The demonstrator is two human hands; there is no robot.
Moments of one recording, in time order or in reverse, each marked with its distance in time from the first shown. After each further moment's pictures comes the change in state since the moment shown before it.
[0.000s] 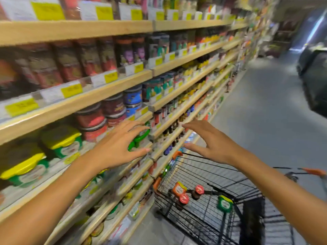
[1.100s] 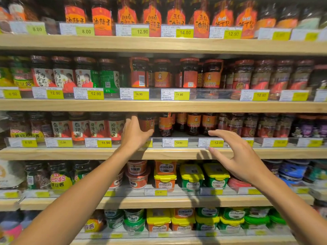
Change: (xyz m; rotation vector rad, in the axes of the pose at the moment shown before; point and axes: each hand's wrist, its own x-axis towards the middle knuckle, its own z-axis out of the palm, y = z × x) left_hand -0.290 -0.089 -0.213 0.187 0.902 -1.281; right_hand 0.154 -0.309 0.031 0.383 0.274 -0.807
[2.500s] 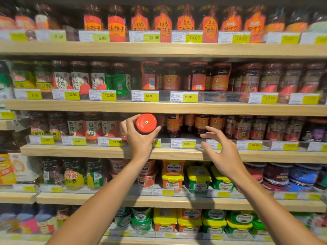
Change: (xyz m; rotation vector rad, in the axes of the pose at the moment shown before) left_hand -0.029 -0.012 0.011 -0.575 0.537 0.128; right_hand 0.023 -0.022 0.053 0.329 0.104 0.180
